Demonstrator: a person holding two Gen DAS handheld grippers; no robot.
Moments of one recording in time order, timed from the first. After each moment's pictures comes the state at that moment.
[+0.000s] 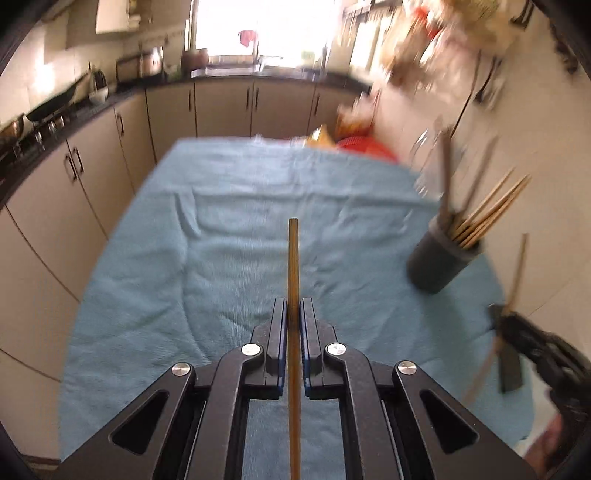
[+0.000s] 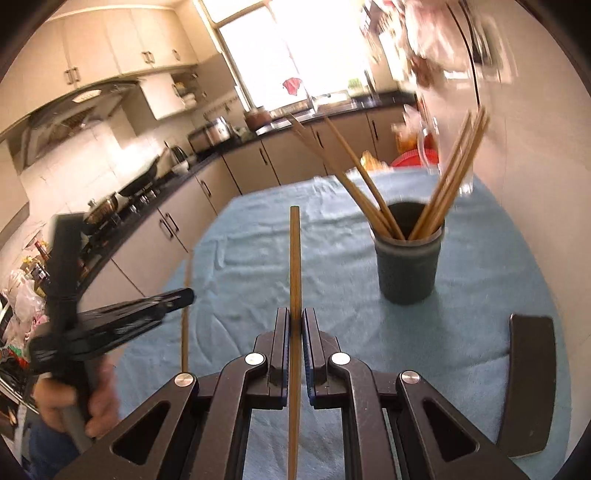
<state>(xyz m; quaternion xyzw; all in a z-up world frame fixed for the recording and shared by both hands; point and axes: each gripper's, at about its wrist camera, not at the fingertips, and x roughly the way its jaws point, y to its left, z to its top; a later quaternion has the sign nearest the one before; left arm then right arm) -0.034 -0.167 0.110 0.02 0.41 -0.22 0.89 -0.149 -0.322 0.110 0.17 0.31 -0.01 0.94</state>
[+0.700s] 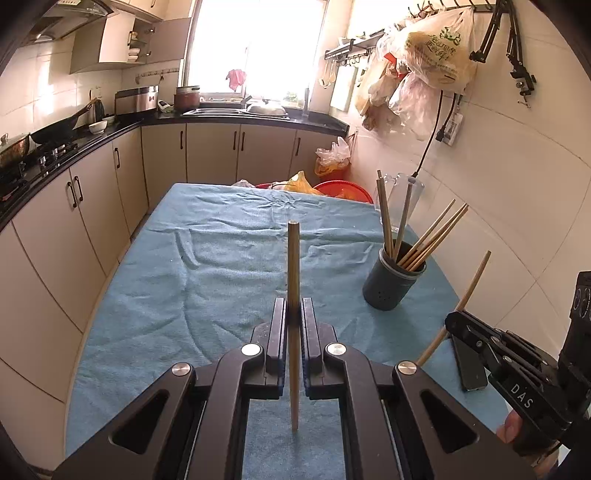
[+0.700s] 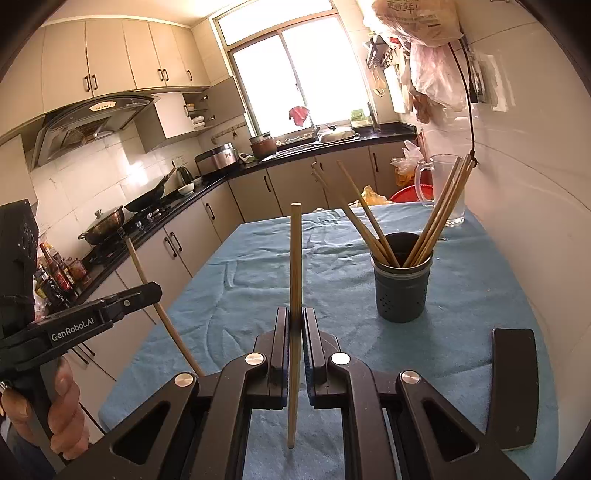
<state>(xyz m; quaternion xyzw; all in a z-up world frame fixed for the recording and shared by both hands) -0.089 -0.147 0.154 0.00 0.35 -0.25 0.90 -0.180 -0.308 0.131 0.15 0.26 -0.02 0.95</state>
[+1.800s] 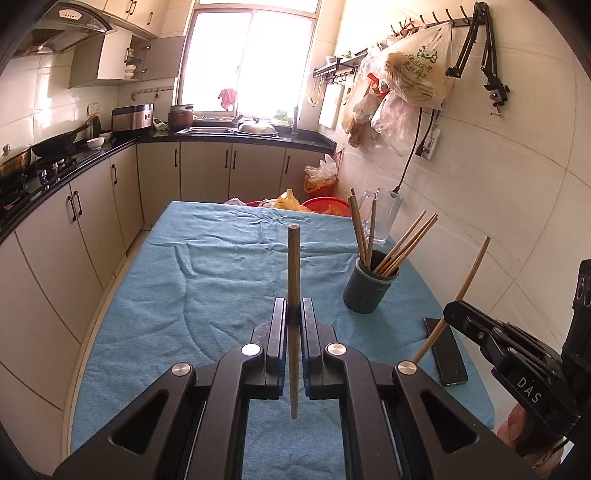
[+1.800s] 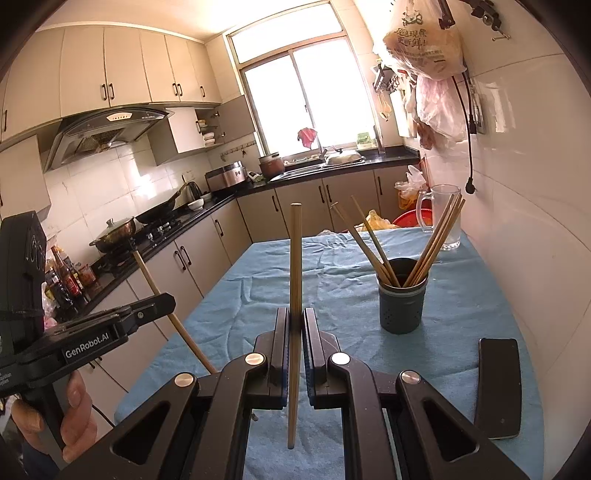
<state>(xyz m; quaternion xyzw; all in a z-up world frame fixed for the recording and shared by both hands) -0.133 -0.135 0.179 0.00 0.31 -0.27 0.91 -0.221 -0.286 0.167 0.14 0.22 -0.02 0.96</state>
